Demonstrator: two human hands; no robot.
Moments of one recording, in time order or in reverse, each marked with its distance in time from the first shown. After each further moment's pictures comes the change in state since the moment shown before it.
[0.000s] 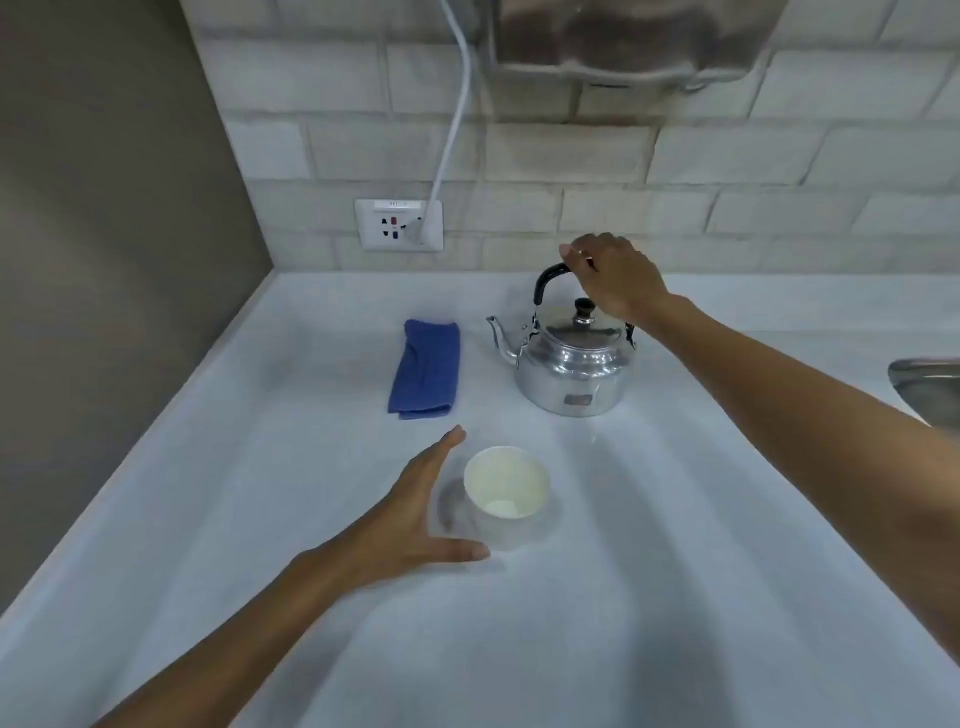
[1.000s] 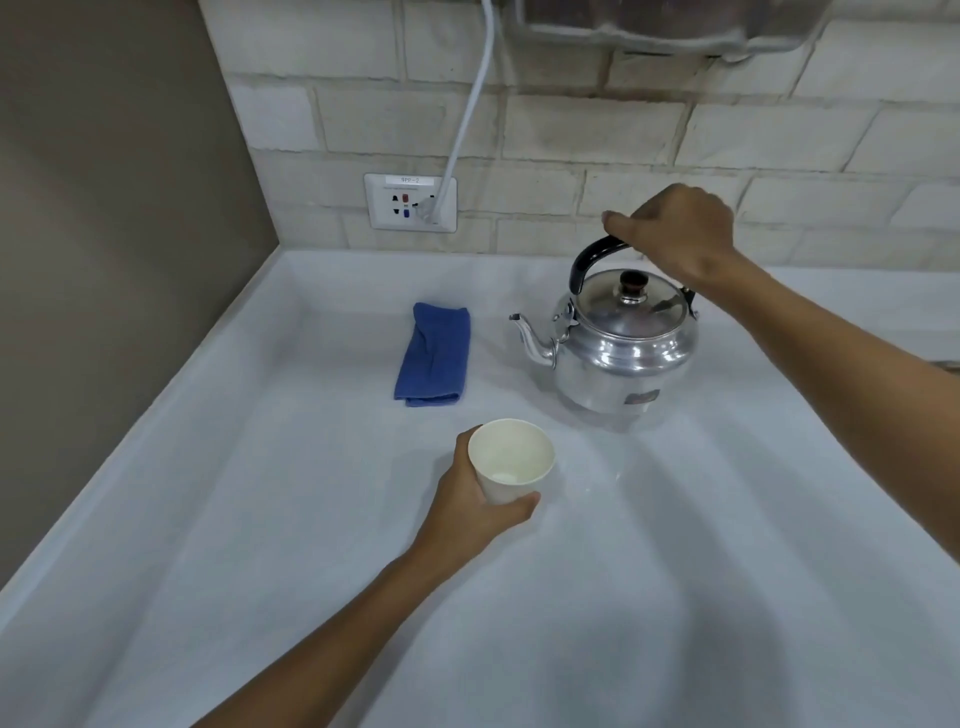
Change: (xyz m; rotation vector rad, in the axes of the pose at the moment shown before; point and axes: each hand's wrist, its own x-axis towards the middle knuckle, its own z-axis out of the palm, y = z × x) left_hand 0.038 0.007 0.054 -0.300 0.410 -0.108; right_hand 0.000 -0.008 -0.044 -0.014 0.122 0.043
